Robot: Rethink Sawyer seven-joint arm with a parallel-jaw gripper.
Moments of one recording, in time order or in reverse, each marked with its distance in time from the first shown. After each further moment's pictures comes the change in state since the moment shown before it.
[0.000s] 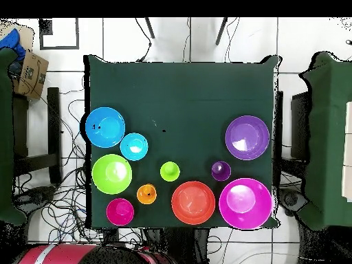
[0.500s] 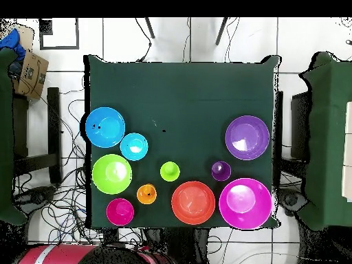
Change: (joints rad) arm 0.000 -0.002 0.000 0.000 0.000 0.001 0.000
